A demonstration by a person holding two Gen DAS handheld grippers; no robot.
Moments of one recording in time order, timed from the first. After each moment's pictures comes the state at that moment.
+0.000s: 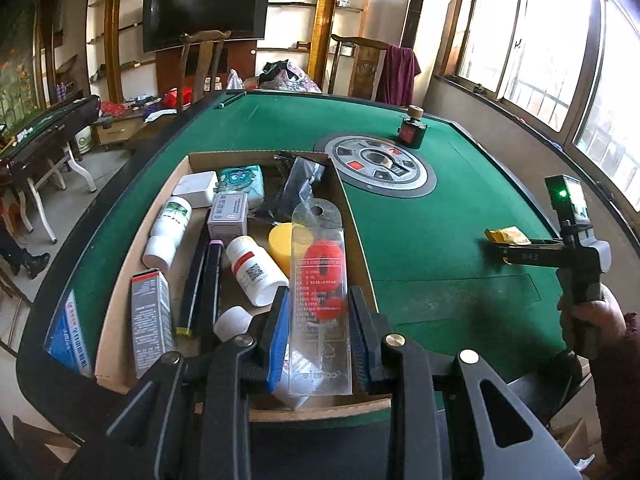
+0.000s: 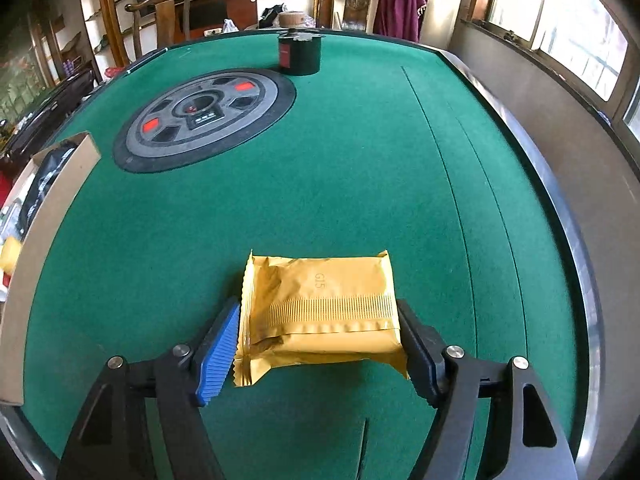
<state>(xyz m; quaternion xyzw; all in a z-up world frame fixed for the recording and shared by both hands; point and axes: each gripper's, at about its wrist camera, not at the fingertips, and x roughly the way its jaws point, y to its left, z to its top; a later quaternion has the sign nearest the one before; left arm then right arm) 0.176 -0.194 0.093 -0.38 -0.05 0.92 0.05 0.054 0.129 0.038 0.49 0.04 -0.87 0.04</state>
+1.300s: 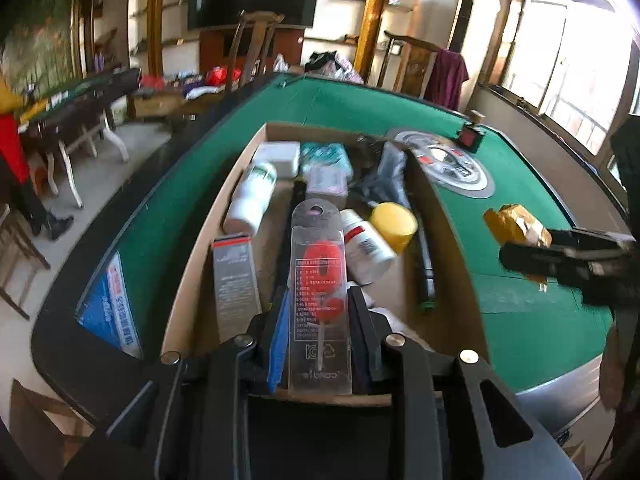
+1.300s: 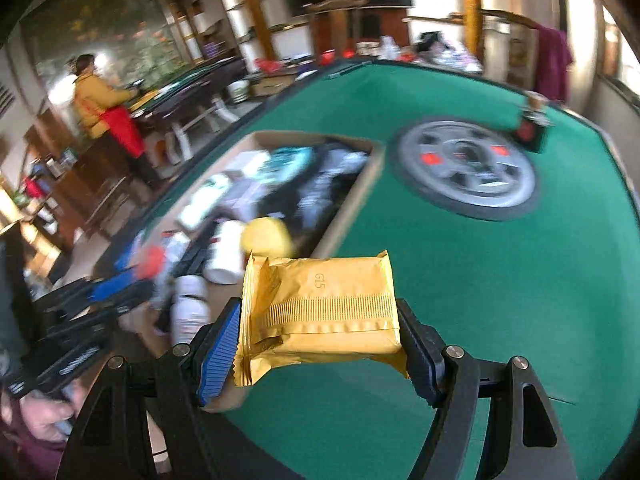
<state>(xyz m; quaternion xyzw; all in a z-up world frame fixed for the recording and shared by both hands) 0.183 -0.265 0.064 -0.40 -0.09 0.91 -0.01 0.115 -0.065 0.093 0.45 0.05 -0.84 0.30</state>
